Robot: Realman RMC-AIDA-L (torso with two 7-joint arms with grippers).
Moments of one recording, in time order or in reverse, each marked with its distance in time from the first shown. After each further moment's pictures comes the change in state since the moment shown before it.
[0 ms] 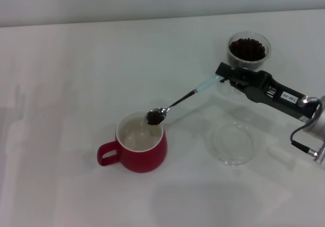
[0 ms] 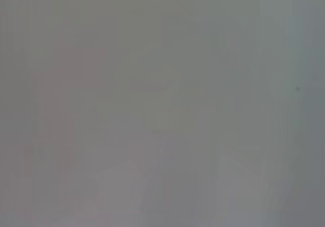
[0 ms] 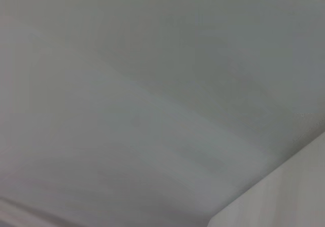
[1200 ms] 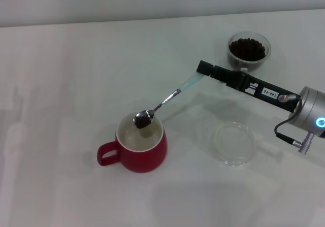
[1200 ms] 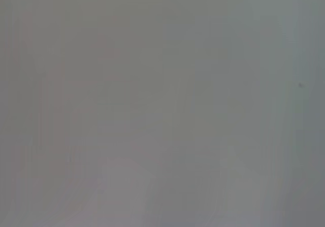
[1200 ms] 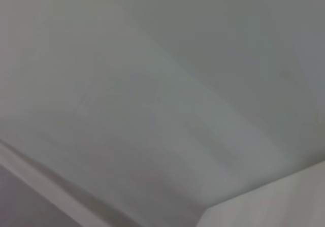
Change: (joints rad) left arm 0.010 0.000 0.002 0.000 0.000 0.000 0.000; right arm 0.027 -0.001 -0.139 -0.069 0.075 0.063 -0.164
